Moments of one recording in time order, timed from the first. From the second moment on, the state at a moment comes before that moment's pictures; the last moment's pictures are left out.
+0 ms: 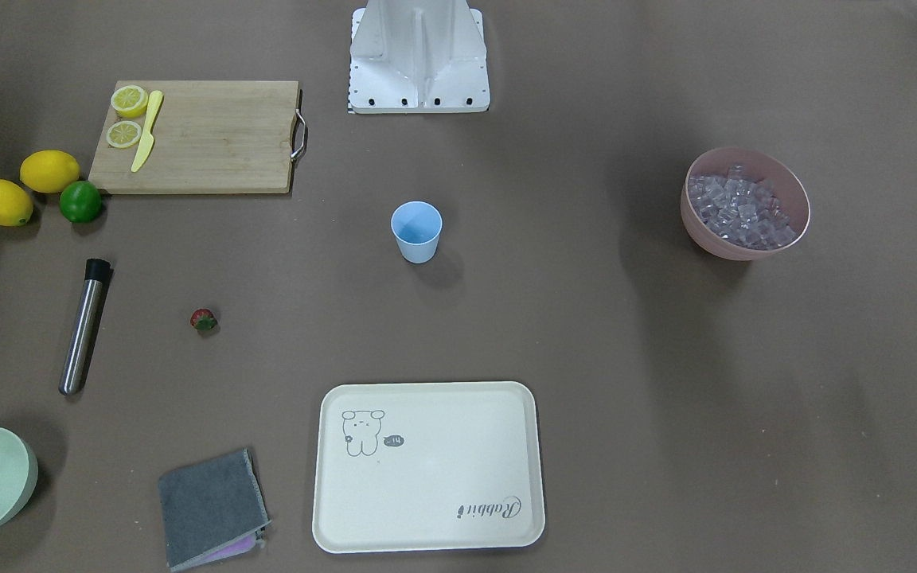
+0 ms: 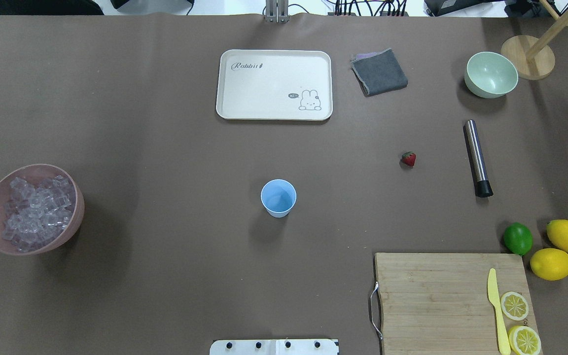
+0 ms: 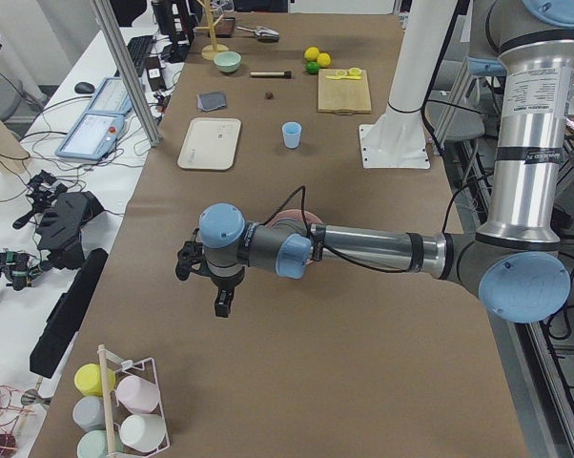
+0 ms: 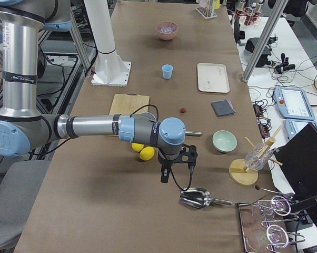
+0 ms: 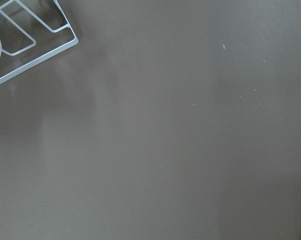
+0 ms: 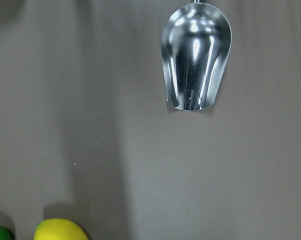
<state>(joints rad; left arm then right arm) -1.51 -1.60 -1.62 -1.74 -2.38 -0.12 1.63 -1.68 1.78 -1.77 2.36 -0.03</state>
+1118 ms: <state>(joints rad) -1.50 -1.59 -1.69 -1.73 -2.42 -0.23 1.63 -1.69 1.78 -1.76 2.36 -0.03</state>
